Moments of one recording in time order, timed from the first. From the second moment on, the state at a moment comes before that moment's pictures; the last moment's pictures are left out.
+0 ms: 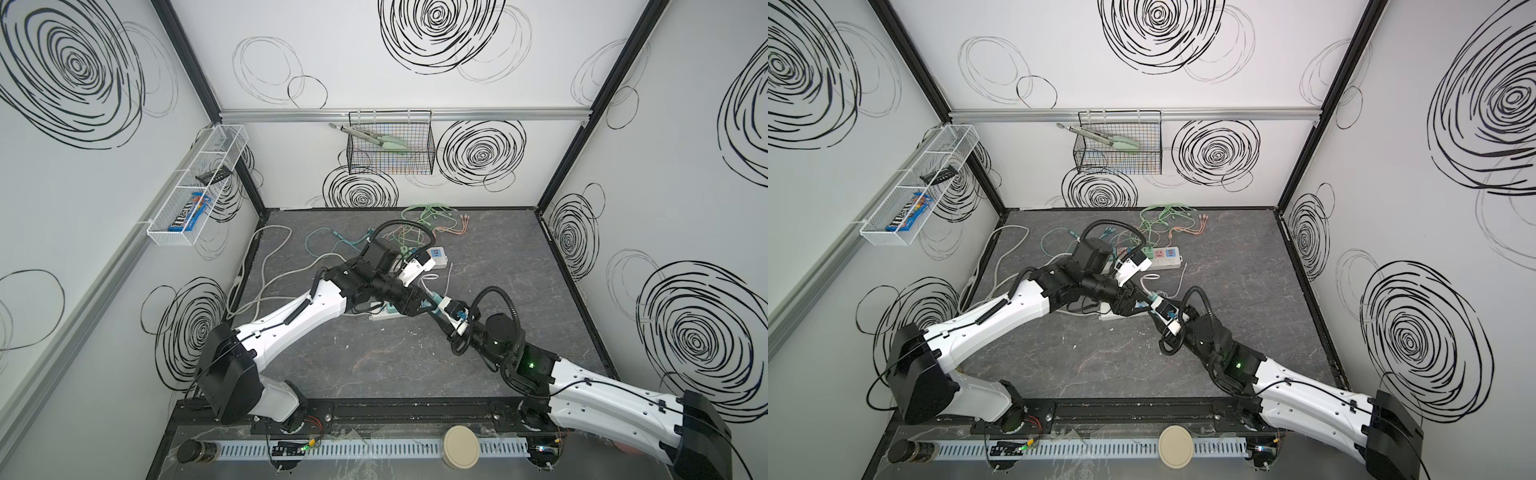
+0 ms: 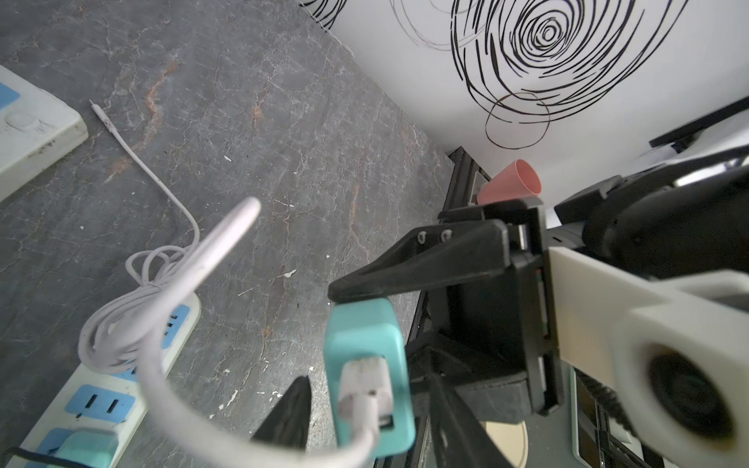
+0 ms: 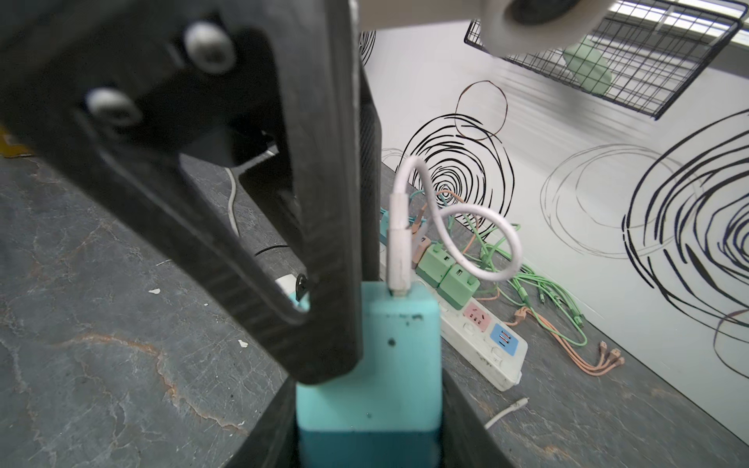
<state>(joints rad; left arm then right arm) -0.72 1.46 1.19 -0.49 0.68 -0.15 1.00 0.79 0.34 0.27 0.22 -0.26</state>
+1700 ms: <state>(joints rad) -0.64 1.44 1.19 -0.51 0.72 -0.09 0.21 0.88 0.43 -0.01 -0.17 0.65</state>
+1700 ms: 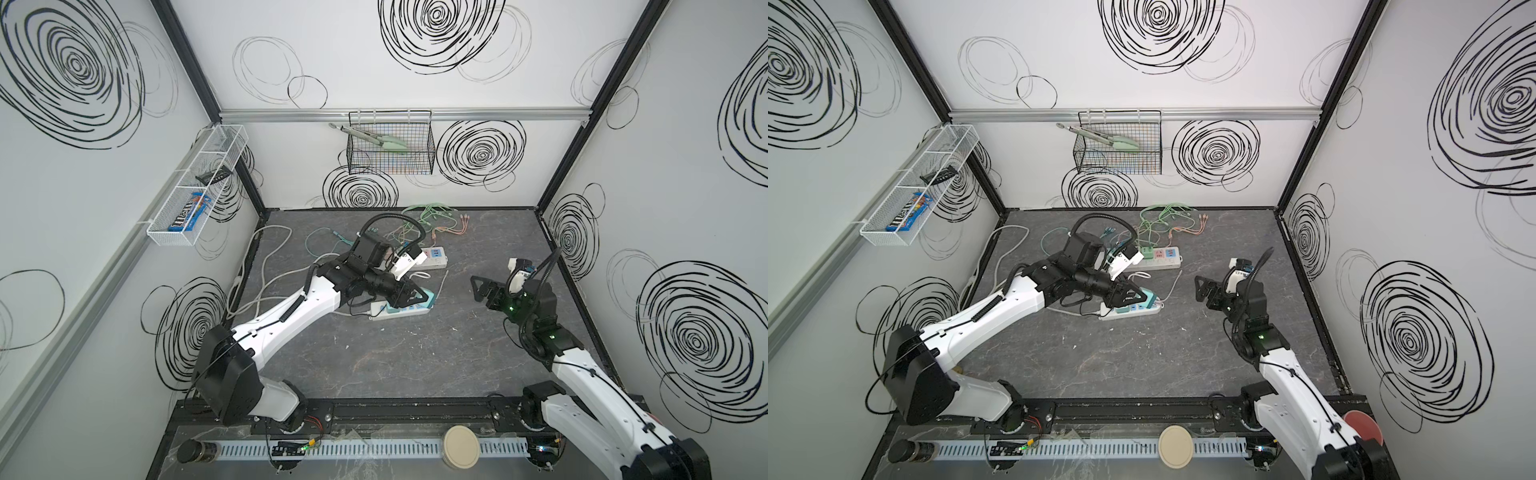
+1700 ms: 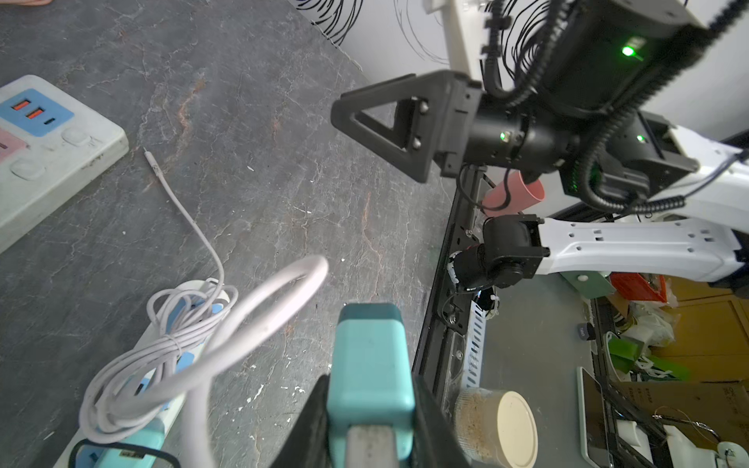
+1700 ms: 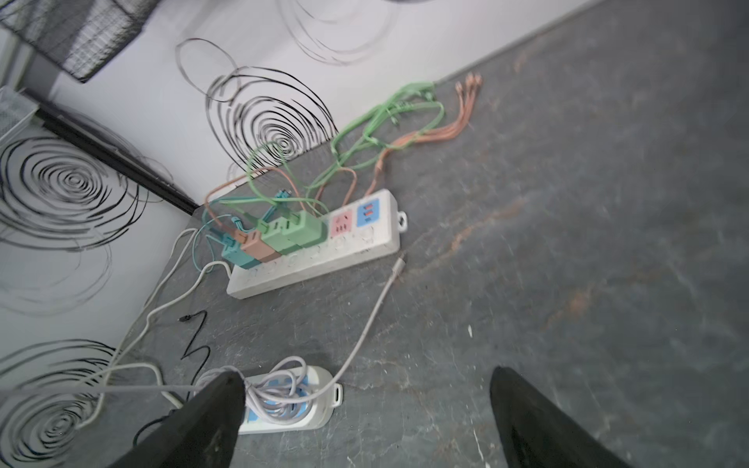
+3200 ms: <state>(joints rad) -0.66 1.44 1.14 -0.52 0.79 -0.06 0.51 1.58 0.52 0.36 -0.25 1.50</state>
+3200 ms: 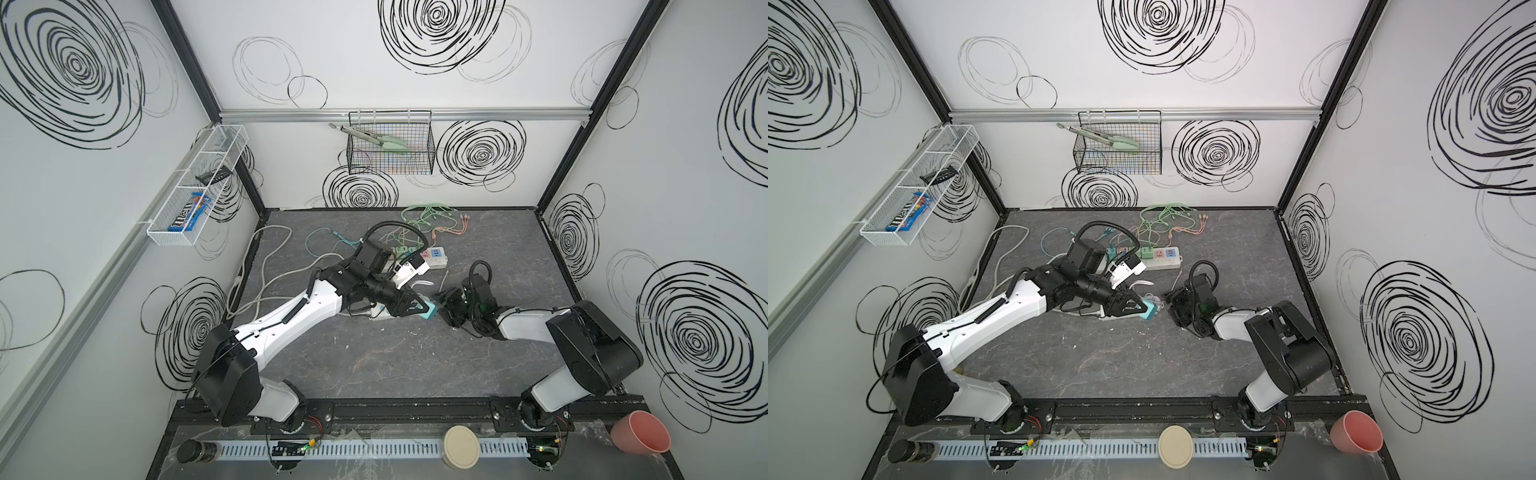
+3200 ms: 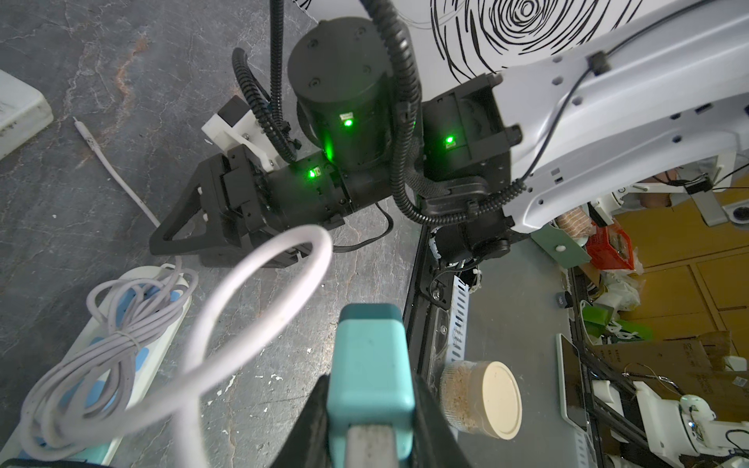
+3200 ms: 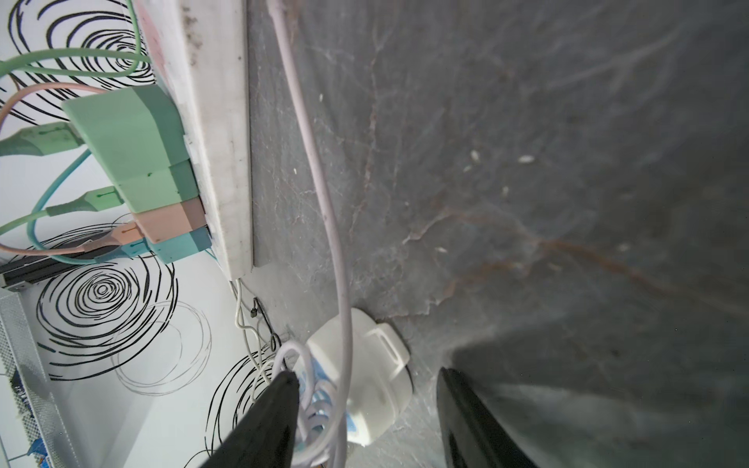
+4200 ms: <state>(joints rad) -0.77 1.45 1.26 -0.66 0.64 0.10 0.27 1.08 0.45 0.39 0.03 1.16</state>
